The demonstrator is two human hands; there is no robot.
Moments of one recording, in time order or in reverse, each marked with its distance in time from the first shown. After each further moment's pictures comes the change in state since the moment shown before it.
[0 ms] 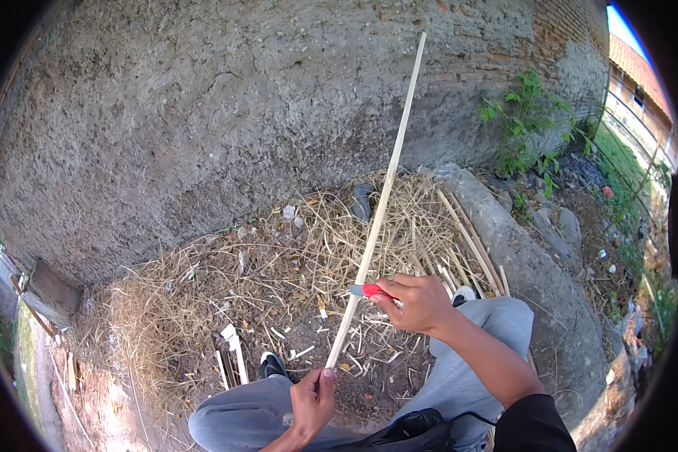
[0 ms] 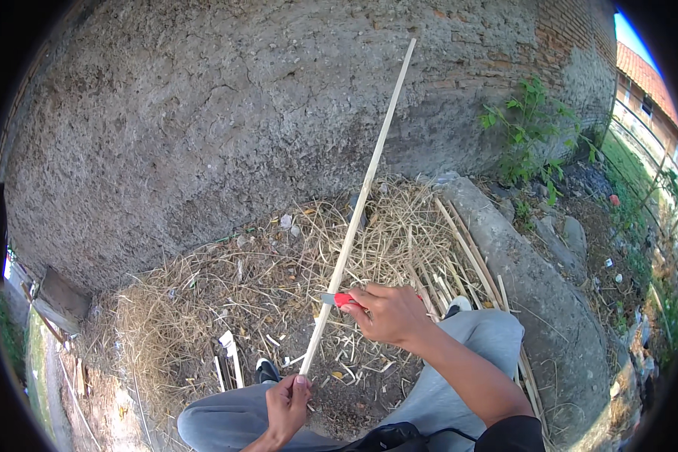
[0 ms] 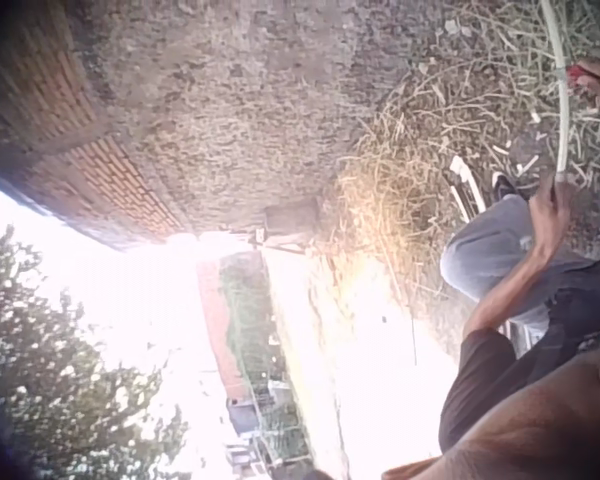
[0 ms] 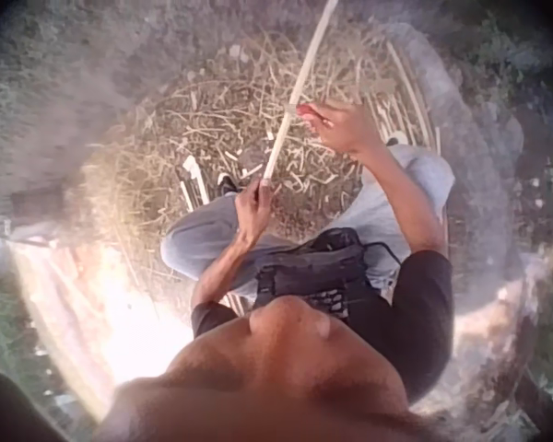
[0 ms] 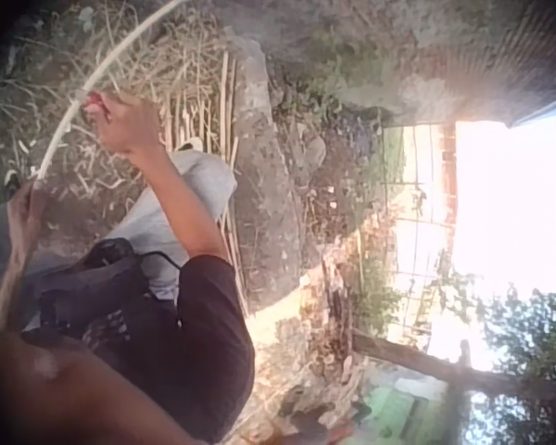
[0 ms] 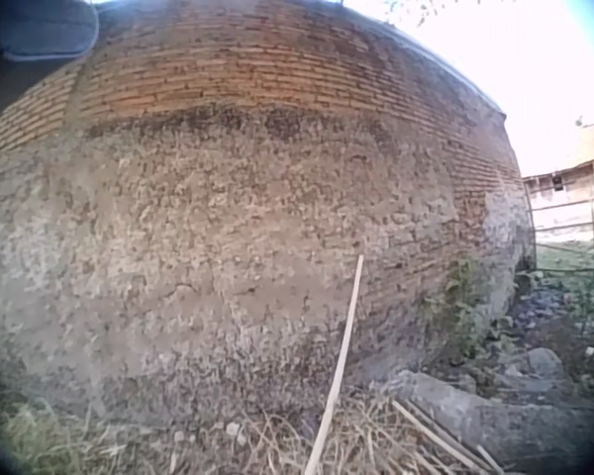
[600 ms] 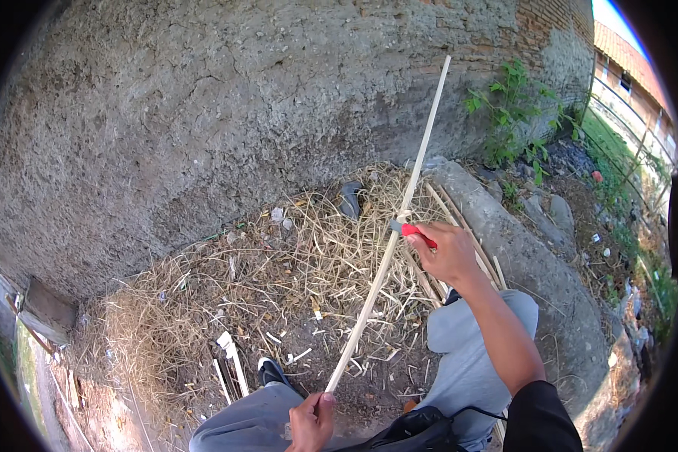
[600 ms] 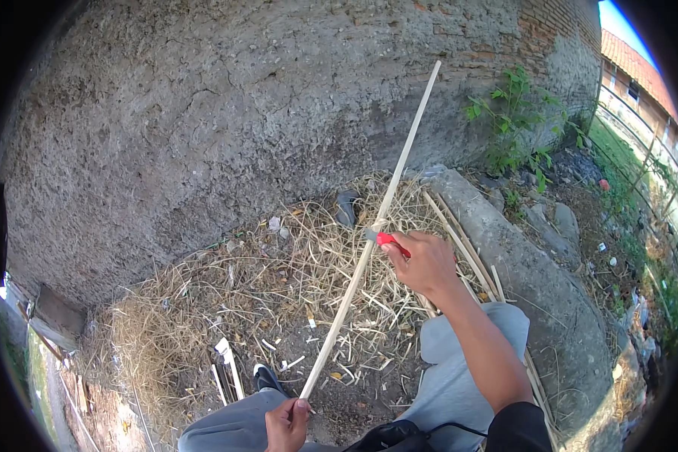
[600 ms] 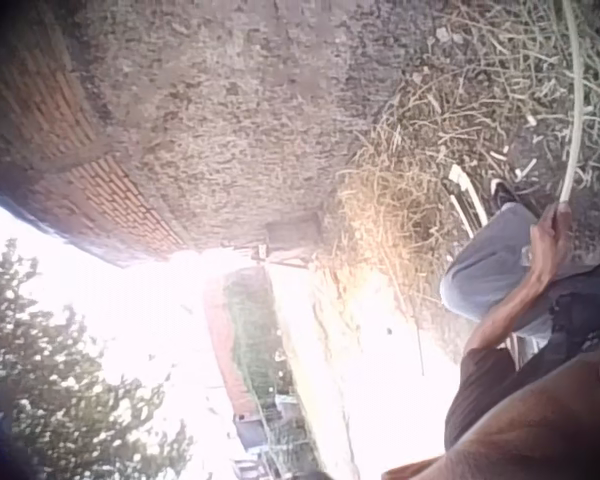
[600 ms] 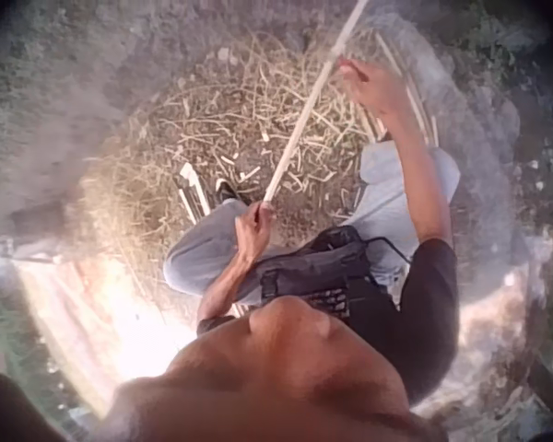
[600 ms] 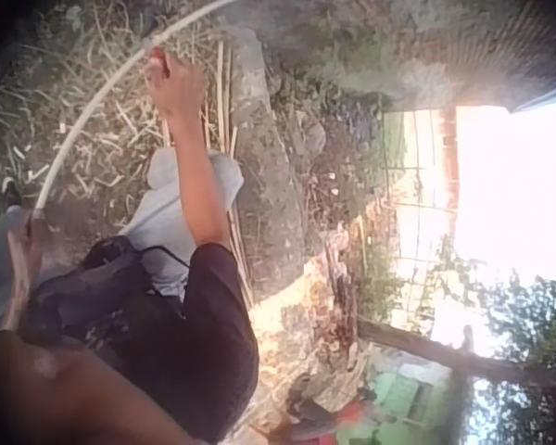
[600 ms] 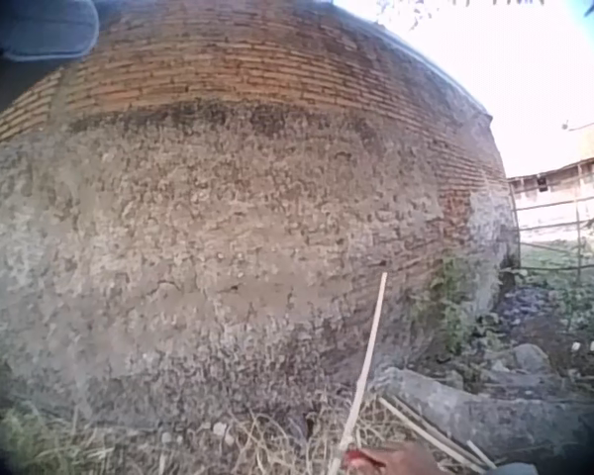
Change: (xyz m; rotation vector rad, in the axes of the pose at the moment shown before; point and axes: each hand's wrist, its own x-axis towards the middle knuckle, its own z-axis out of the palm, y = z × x) left_hand -0.031 0.006 -0.014 0.171 -0.022 0.081; right_hand 0.014 0.076 -0.022 -0.166 0.180 0.228
